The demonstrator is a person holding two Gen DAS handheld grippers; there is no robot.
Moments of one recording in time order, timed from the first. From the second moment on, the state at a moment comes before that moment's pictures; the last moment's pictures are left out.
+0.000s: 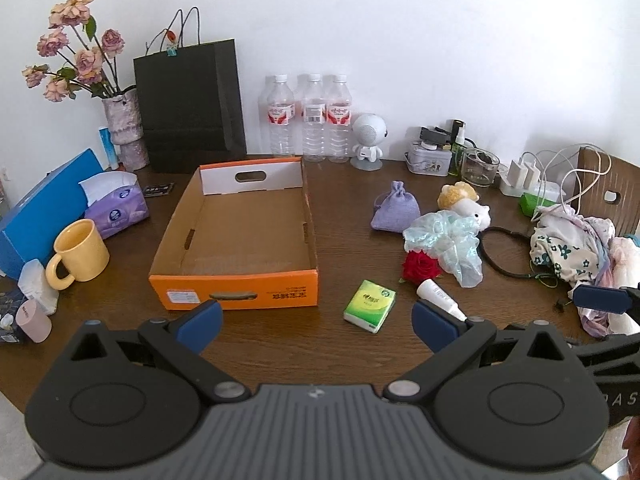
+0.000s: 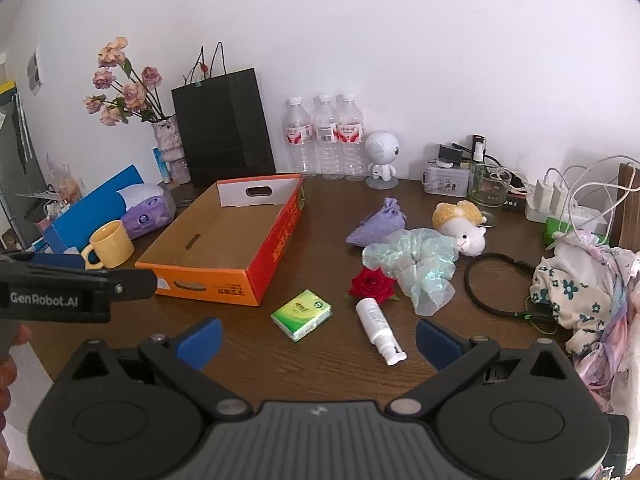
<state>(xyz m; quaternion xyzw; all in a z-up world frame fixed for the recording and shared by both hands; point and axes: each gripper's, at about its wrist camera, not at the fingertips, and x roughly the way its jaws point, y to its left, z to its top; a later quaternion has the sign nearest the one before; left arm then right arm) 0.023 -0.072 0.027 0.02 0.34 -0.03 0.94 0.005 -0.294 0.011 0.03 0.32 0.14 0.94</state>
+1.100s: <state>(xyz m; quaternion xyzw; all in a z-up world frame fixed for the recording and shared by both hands) 0.145 -0.130 -0.063 0.12 0.43 -0.08 0.89 0.123 -0.319 -0.071 -0.01 0.44 0.13 0.89</state>
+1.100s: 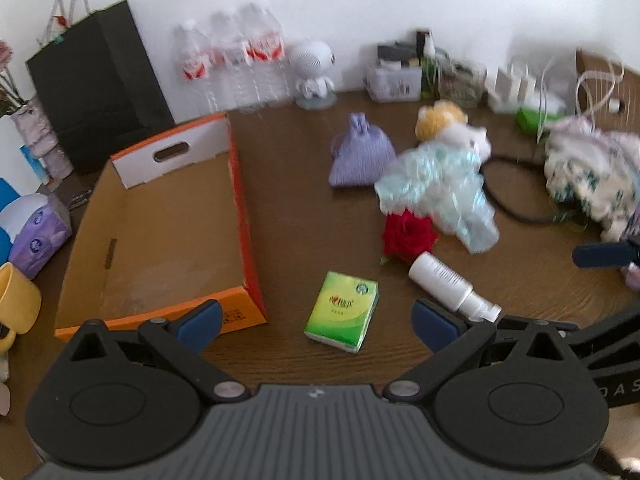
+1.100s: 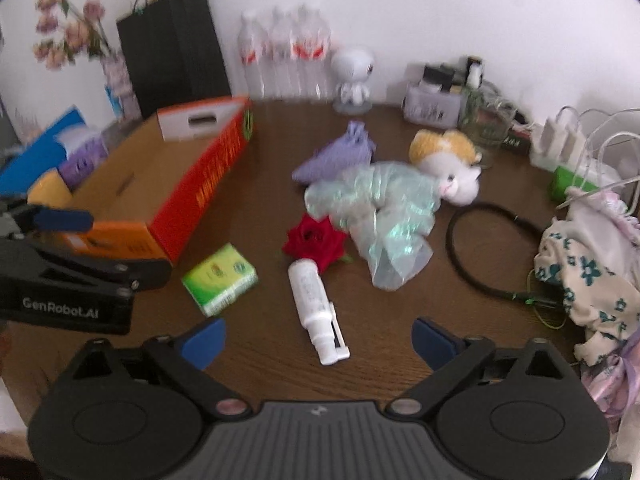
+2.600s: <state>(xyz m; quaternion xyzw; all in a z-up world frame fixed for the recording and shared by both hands) 0.206 -0.139 -0.142 0.12 0.53 -0.12 0.83 0.182 -0.300 -0.139 -0.08 0.51 0.19 0.84</state>
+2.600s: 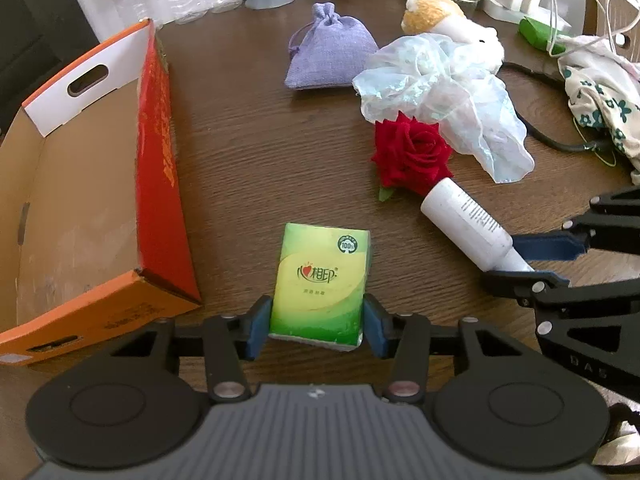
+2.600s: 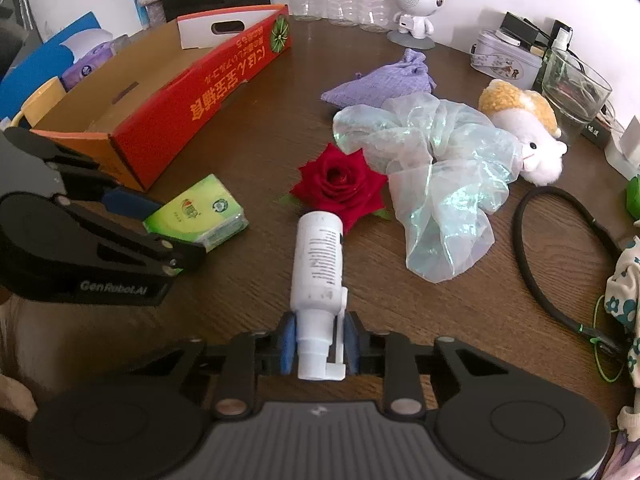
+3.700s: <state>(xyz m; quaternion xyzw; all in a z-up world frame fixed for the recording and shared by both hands) 0.107 -0.112 -0.066 0.10 0.44 -0.14 0.88 0.076 -0.278 -0.054 -0.08 0.42 0.16 0.89</state>
